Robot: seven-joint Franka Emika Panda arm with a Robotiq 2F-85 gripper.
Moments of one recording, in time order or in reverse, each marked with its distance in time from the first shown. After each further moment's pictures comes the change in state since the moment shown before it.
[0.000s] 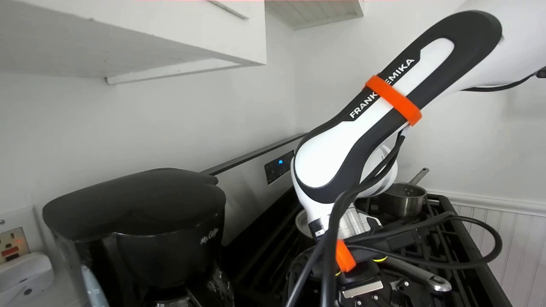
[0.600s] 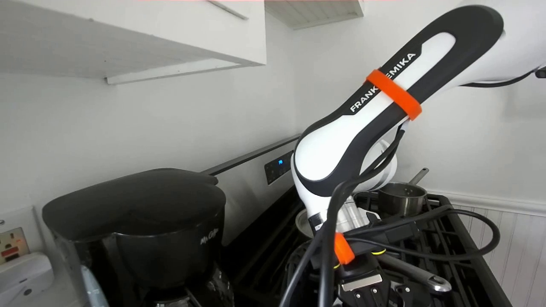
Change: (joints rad) arm -0.002 -0.013 -0.007 0.008 -0.003 -0.018 0.006
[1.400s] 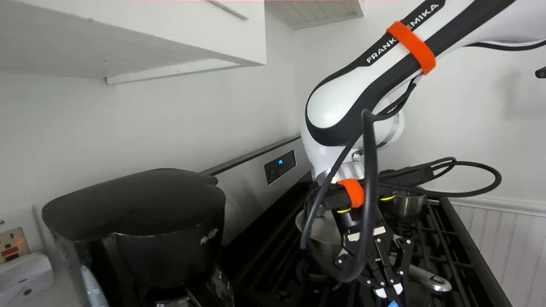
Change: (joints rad) arm -0.034 -0.107 -0.042 0.025 -0.027 -0.105 -0.089
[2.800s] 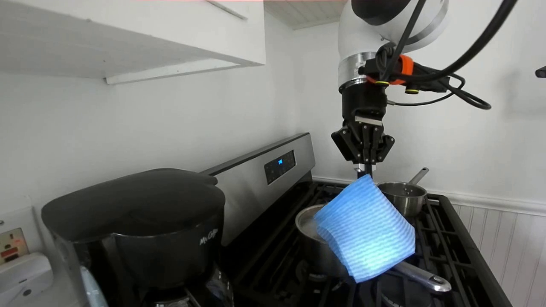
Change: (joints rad) arm -0.094 -0.275 -0.043 0.089 -0.042 0.030 -0.477
